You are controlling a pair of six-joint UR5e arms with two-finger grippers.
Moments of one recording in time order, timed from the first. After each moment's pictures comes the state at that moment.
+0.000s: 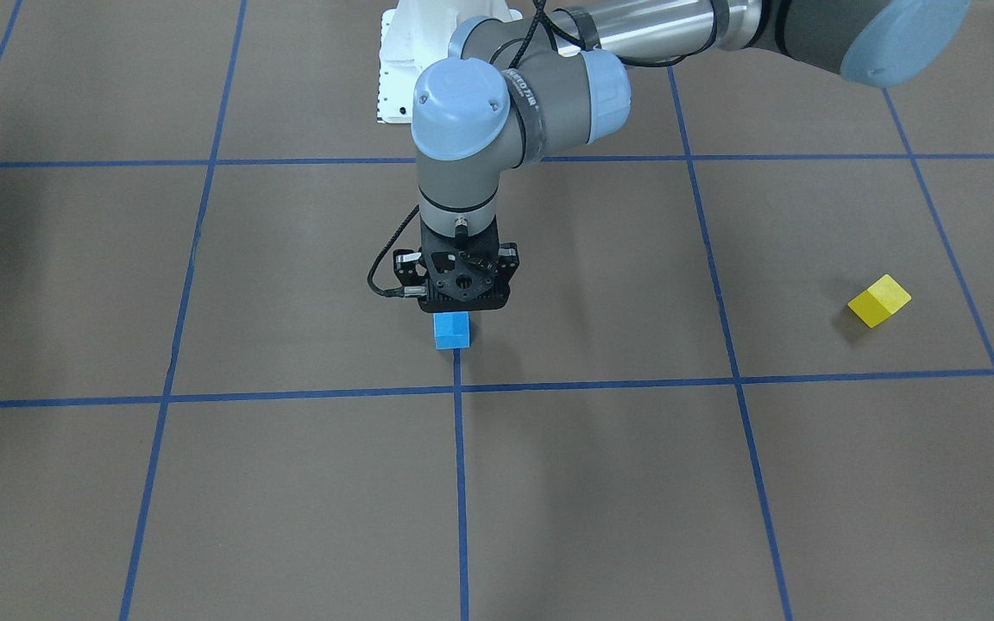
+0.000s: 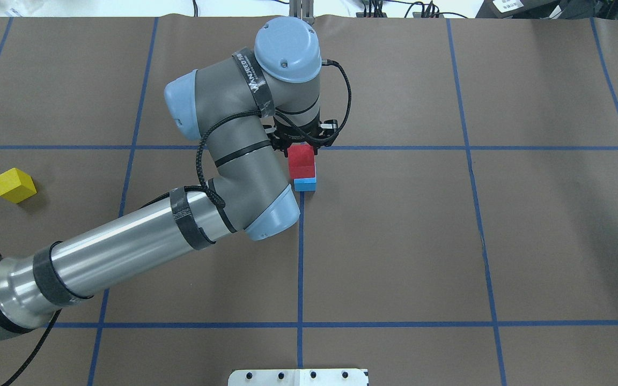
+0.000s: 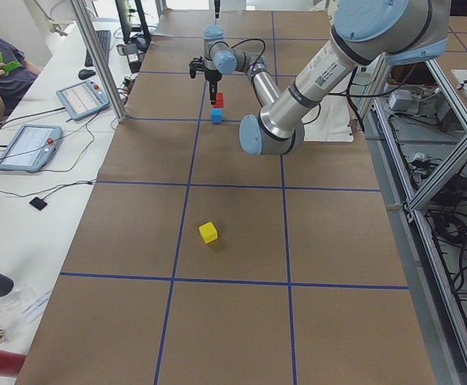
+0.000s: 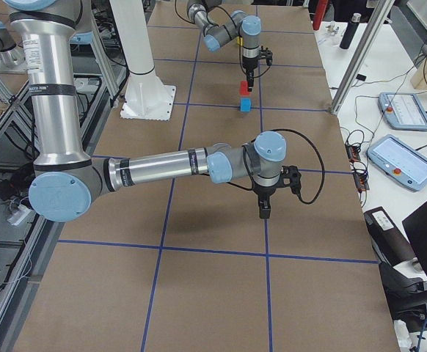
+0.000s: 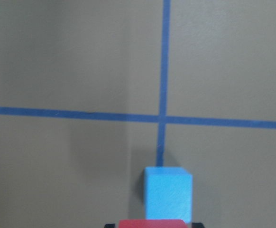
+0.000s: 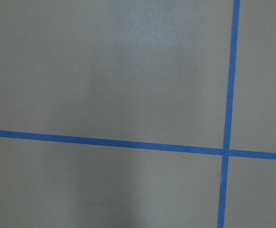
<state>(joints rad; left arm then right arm) -0.62 -2.60 -1.33 -1.55 -1.93 -1.20 1.42 -1.51 1.67 -1.48 2.33 0.23</state>
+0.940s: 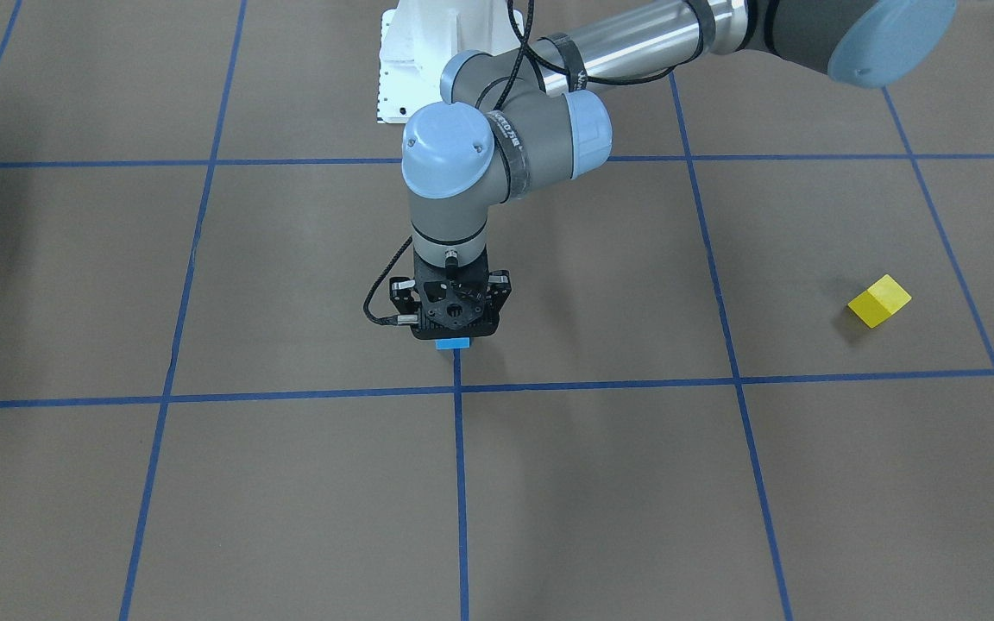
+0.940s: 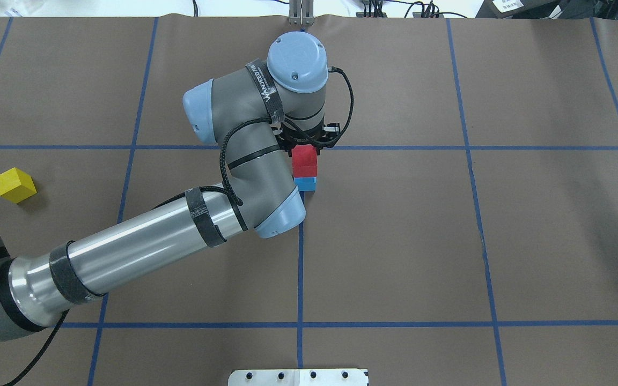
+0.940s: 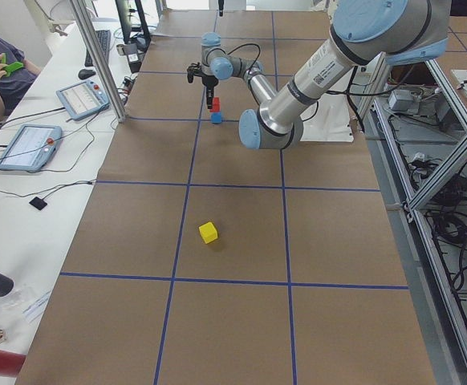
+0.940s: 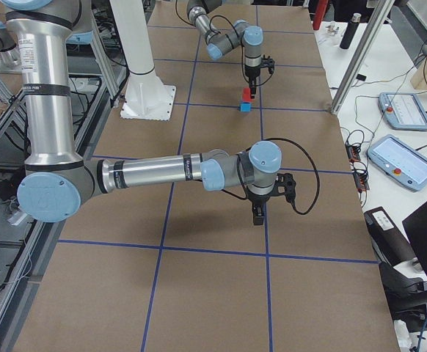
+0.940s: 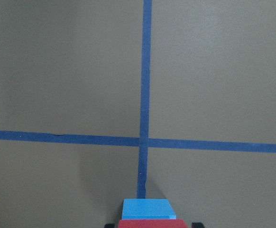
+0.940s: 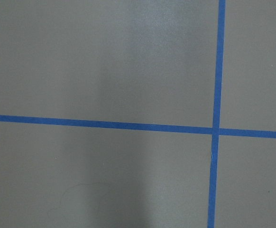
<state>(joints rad) -0.60 -2.61 -1.24 -1.63 -1.90 -1.20 1.44 -1.53 1.67 -1.48 2.37 0.20</state>
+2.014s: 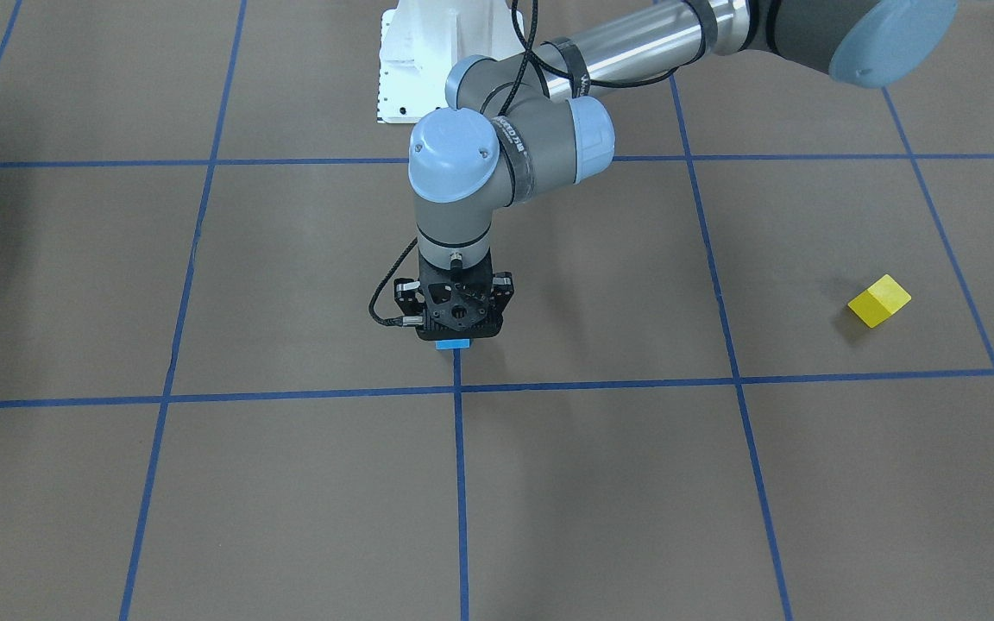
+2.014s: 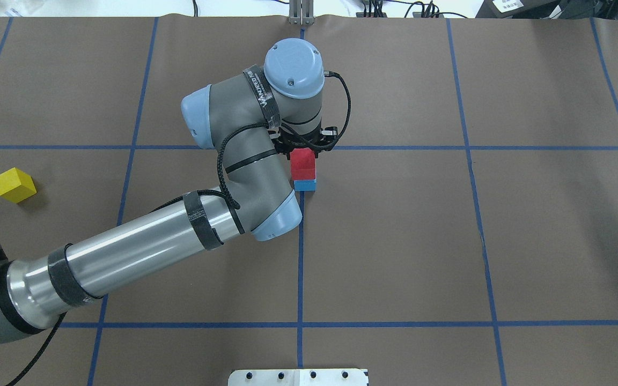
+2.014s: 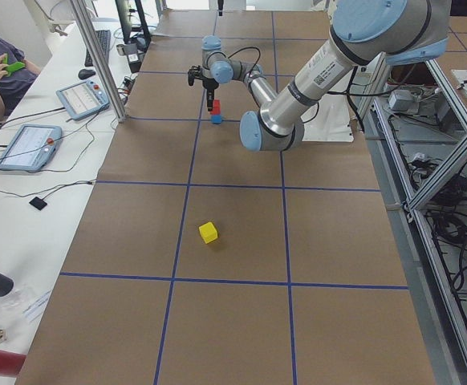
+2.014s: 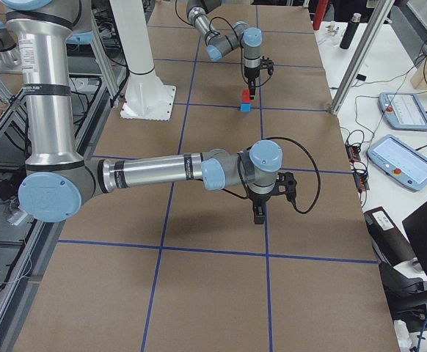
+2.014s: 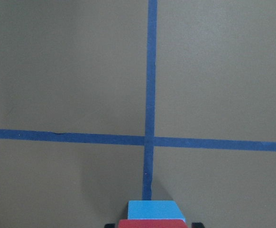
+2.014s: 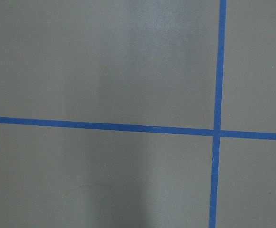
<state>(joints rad) -0.60 -2.60 -1.24 -1.66 -1.90 -1.20 1.44 -1.53 1.67 -1.48 2.37 0.21</state>
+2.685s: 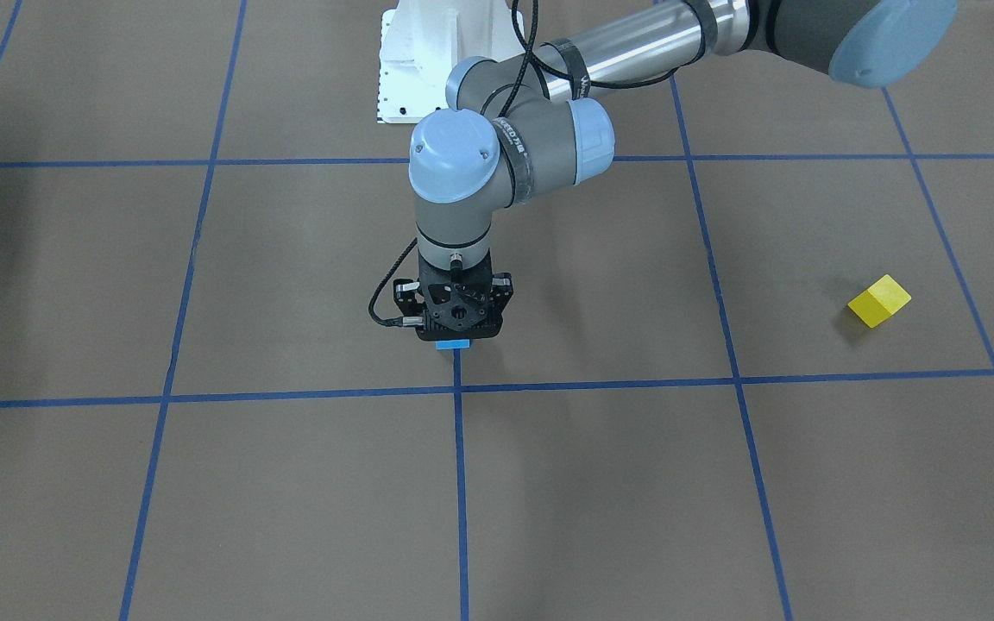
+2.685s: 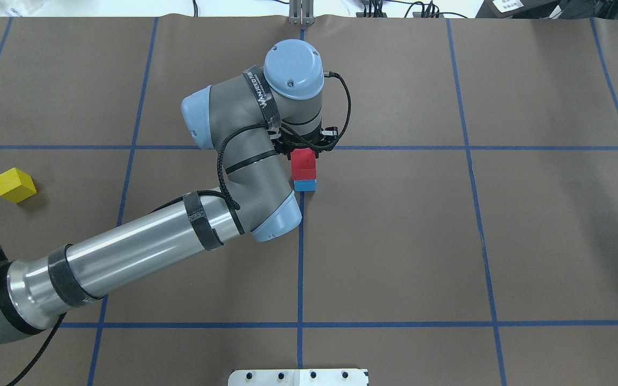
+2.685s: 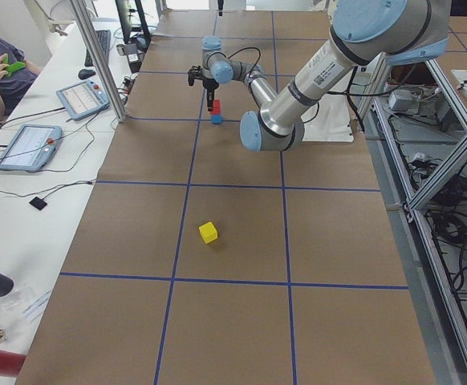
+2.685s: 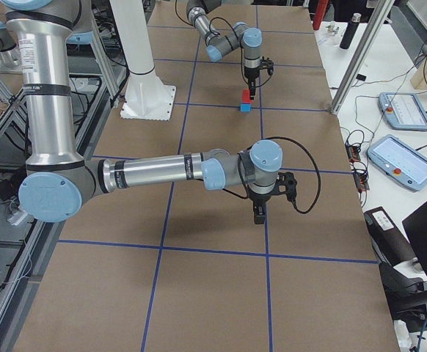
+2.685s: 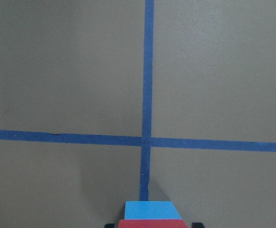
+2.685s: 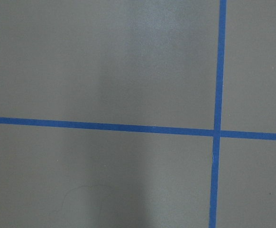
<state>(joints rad) -0.60 -2.60 -1.24 -1.67 -1.90 -1.21 1.44 -1.53 1.67 -1.48 2.37 0.21</state>
